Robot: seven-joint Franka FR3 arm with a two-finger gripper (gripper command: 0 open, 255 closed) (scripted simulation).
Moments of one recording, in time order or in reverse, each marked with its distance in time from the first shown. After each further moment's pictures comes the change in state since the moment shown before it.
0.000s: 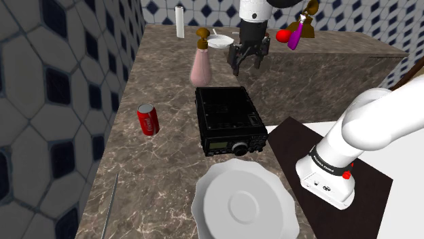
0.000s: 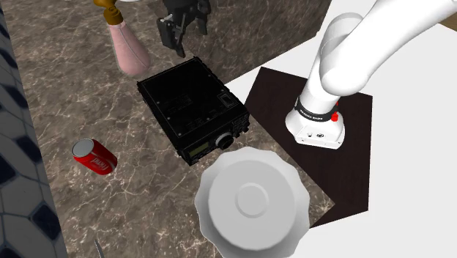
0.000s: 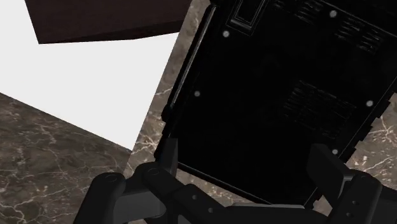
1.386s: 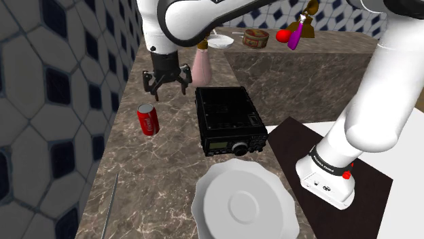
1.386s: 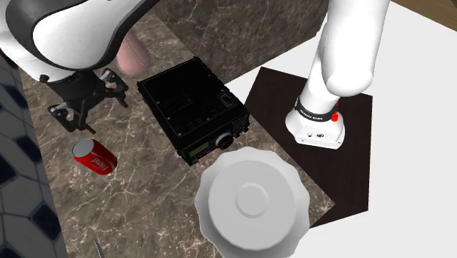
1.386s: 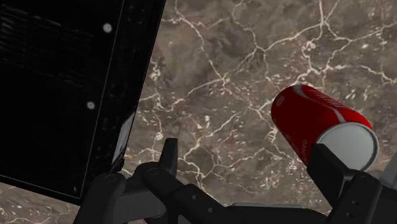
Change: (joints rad) arm 0.117 0.736 0.240 0.546 -0.189 0.184 0.542
